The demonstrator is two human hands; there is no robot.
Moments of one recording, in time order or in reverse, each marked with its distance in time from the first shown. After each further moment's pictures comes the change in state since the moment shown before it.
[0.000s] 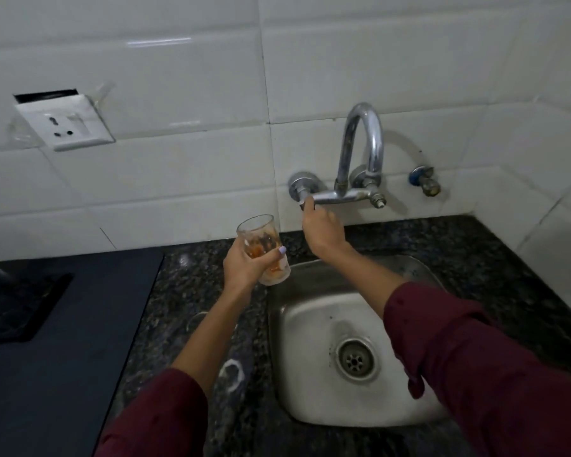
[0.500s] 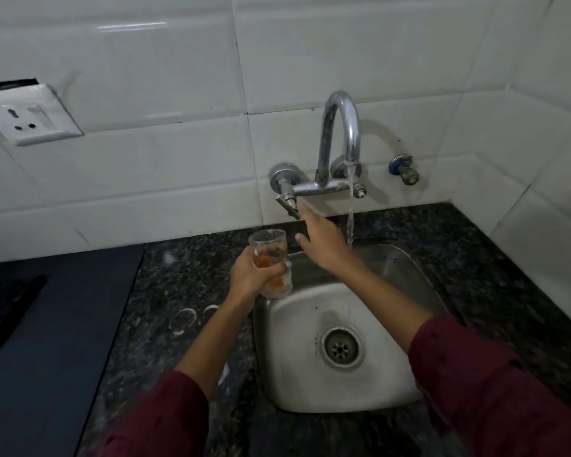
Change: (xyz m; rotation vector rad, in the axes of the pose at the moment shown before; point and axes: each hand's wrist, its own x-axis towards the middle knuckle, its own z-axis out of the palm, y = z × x) left_hand -0.018 -0.021 0.029 0.022 -0.210 -0.093; right_hand -0.042 0.034 -0.003 0.348 -0.153 0.022
